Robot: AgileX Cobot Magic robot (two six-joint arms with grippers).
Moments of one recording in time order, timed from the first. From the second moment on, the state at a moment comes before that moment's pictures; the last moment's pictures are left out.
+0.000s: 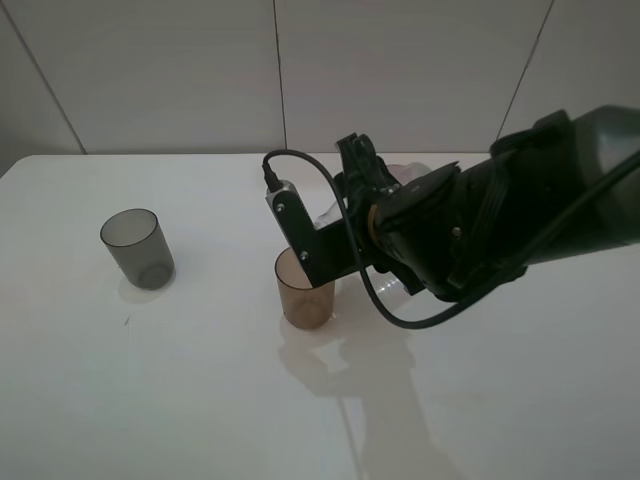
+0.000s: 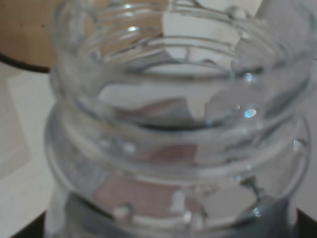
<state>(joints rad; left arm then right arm) -0.09 -0.01 -0.50 0.00 1.06 -0.02 0.91 1.78 -0.85 -1.62 0.63 0.22</state>
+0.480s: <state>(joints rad) -0.09 -0.01 -0.50 0.00 1.06 -0.02 0.91 1.78 -0.85 -1.68 0.66 0.22</state>
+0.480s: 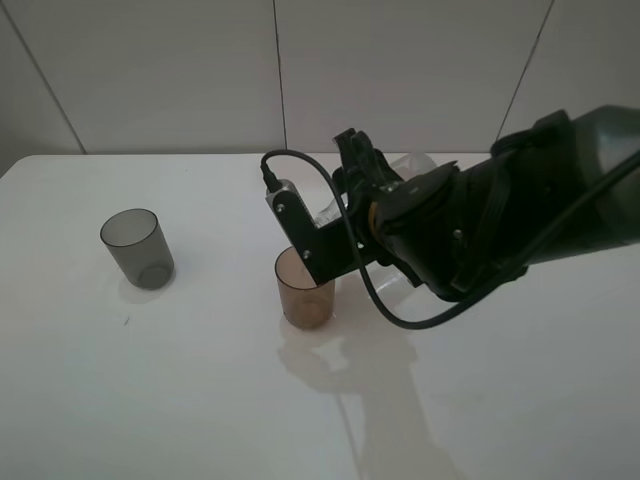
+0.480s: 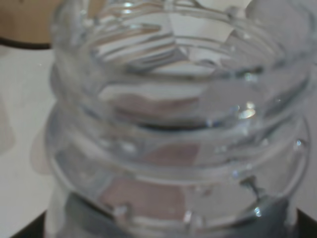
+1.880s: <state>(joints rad) -0.09 -0.01 -0.50 0.00 1.06 -0.02 0.91 1.78 -0.85 -1.73 0.72 0.14</state>
